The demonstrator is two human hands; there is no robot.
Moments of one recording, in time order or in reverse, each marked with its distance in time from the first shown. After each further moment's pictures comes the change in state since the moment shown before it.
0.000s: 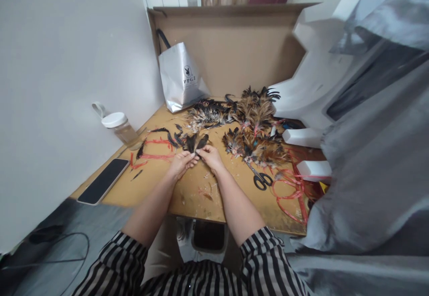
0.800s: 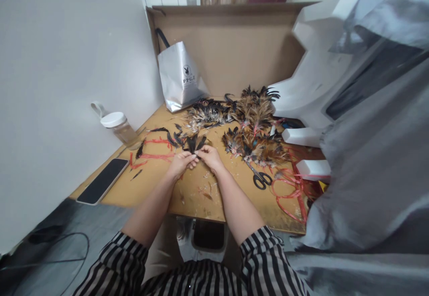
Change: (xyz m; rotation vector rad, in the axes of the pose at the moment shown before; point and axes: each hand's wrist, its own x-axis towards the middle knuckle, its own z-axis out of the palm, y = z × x) left_hand -0.002 0.001 0.001 0.161 -0.033 0.051; right_hand 0.000 0.003 -0.001 -0.061 -0.036 -0.005
